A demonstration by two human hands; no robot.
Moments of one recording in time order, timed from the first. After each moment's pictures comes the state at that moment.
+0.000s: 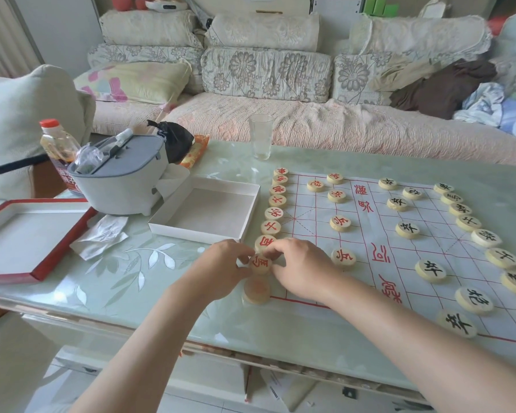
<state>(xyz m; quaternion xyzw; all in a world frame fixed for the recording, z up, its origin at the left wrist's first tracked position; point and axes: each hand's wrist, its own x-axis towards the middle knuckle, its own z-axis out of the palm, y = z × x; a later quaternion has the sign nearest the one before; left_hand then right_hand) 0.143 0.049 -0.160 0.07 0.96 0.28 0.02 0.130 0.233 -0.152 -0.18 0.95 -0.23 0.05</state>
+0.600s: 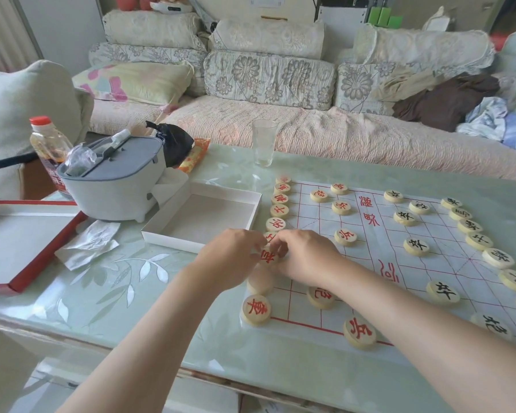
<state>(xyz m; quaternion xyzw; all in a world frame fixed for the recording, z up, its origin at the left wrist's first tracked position) 0.106 0.063 -0.139 0.09 0.97 0.21 -0.02 0.081 0.231 -0.138 -0.17 0.97 -0.15 0.05</state>
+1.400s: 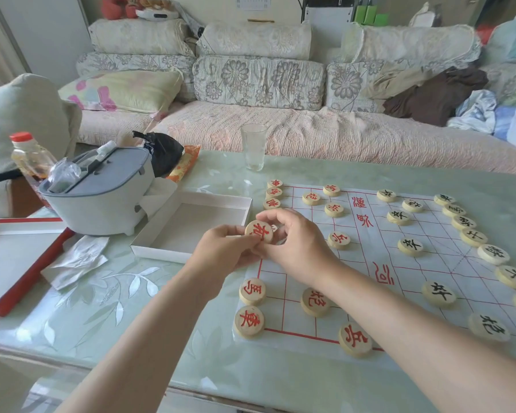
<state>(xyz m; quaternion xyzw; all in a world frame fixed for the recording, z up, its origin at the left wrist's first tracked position) 0.102 0.076 -0.120 -0.12 0.65 0.74 0.05 0.084 0.230 -0.125 -0.18 0.85 -0.49 -0.06</state>
